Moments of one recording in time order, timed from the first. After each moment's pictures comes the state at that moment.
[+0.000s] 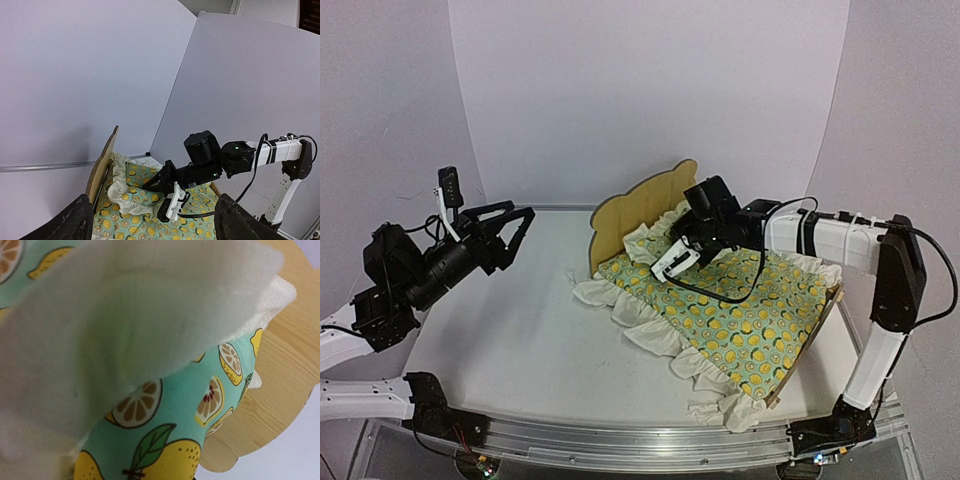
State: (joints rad) left arm -0.91 0.66 0.64 0.26 -0.11 -0.32; right arm 0.75 1.79 1.41 -0.35 0.20 -1.77
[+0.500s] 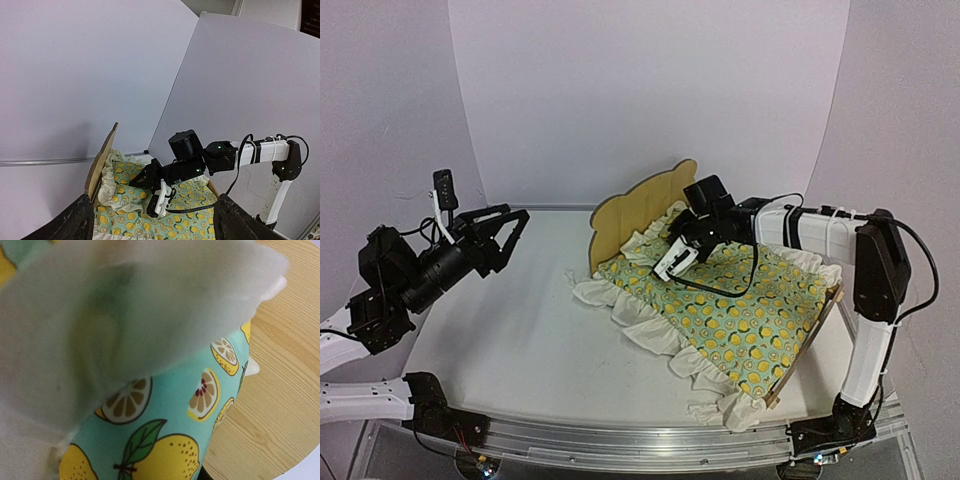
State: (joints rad) left arm -0.91 0.62 0.63 0.22 -0.11 -0.34; right arm 0.70 1.90 1.47 -0.33 0.07 -1.94
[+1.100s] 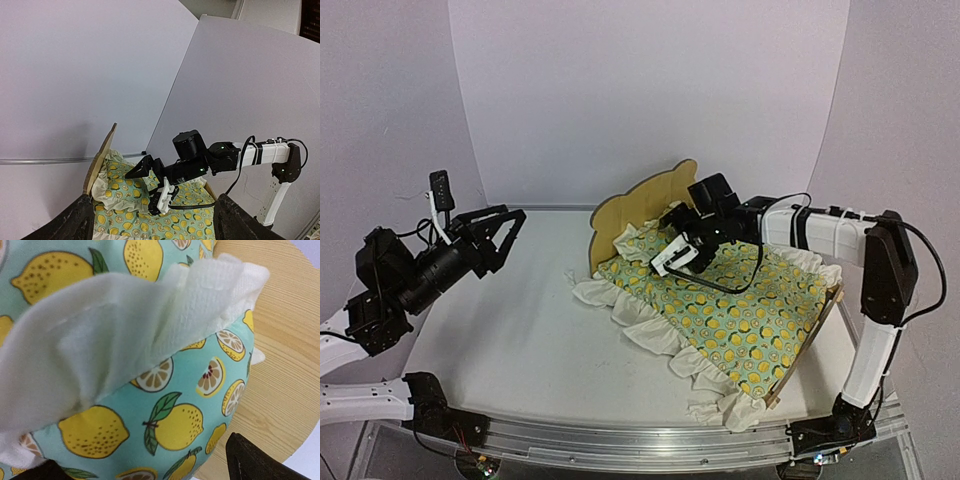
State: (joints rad) left arm -0.91 0.60 0.63 0.21 -0.11 -0.37; right arm 0.69 1.87 1.46 -0.35 0.01 -1.76
